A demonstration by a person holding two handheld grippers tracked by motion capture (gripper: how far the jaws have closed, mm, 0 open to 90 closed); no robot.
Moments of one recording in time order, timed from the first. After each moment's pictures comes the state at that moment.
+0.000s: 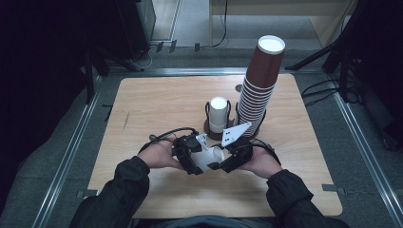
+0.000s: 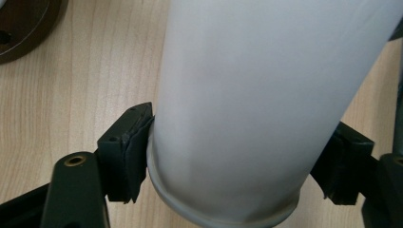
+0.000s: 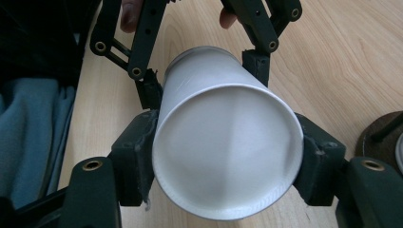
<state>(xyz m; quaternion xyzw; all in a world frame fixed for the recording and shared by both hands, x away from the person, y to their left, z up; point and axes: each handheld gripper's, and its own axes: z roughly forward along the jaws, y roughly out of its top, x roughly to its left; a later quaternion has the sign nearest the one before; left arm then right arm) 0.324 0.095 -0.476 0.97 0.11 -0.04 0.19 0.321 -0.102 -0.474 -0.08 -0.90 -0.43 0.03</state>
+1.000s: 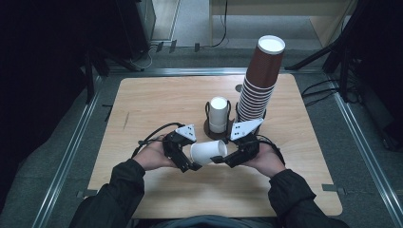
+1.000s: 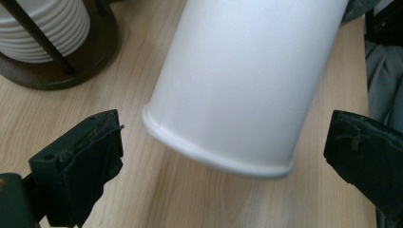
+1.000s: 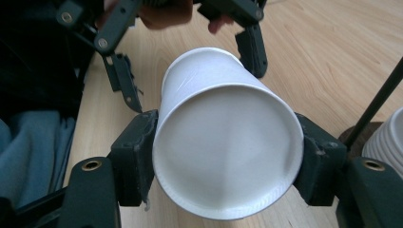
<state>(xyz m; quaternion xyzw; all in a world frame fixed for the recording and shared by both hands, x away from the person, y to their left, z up) 0.325 0.126 -0.467 0.93 0.16 -0.02 0.33 0.327 -0.120 -0.466 -0.10 -0.87 -0.49 0.02</state>
